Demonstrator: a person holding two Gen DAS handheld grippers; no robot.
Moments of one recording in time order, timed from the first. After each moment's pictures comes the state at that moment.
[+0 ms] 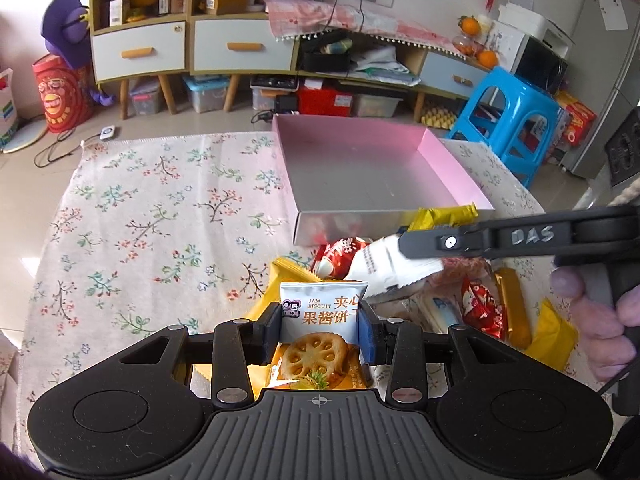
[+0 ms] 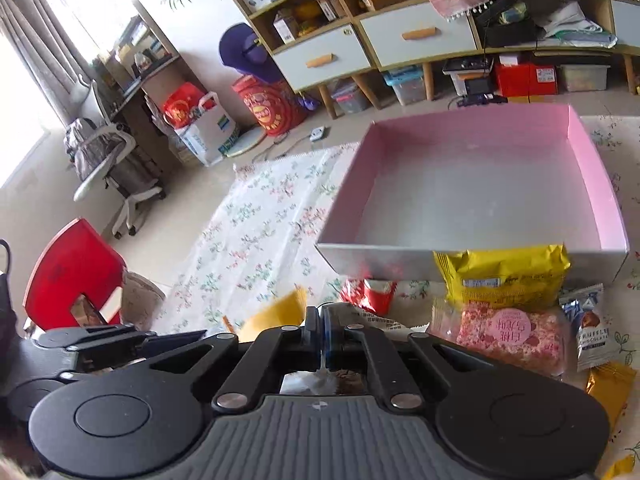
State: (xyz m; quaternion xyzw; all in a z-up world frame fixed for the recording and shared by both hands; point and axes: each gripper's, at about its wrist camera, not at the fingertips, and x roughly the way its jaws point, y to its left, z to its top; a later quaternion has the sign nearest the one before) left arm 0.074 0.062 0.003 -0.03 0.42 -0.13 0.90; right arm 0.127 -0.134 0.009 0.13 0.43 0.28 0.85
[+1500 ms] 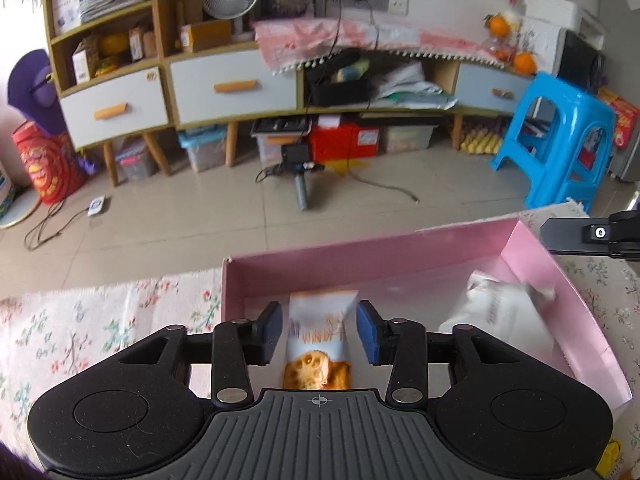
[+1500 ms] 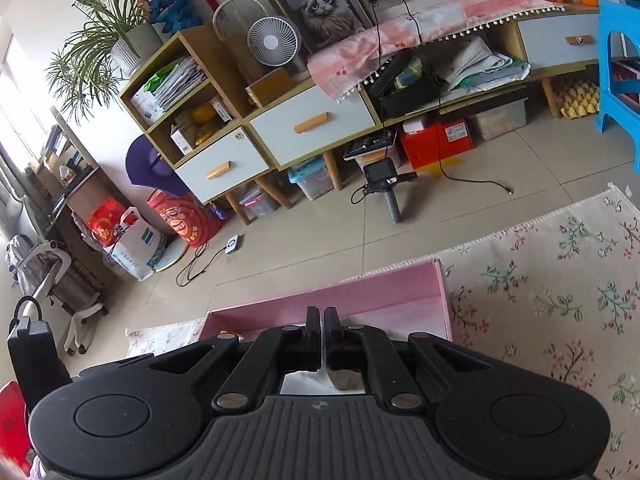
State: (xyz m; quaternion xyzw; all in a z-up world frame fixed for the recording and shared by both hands) left arm 0.289 -0.020 -0.037 0.03 0.37 -0.10 0.92; right arm 0.272 -0.236 -0.002 0.21 0.36 0.17 0.90
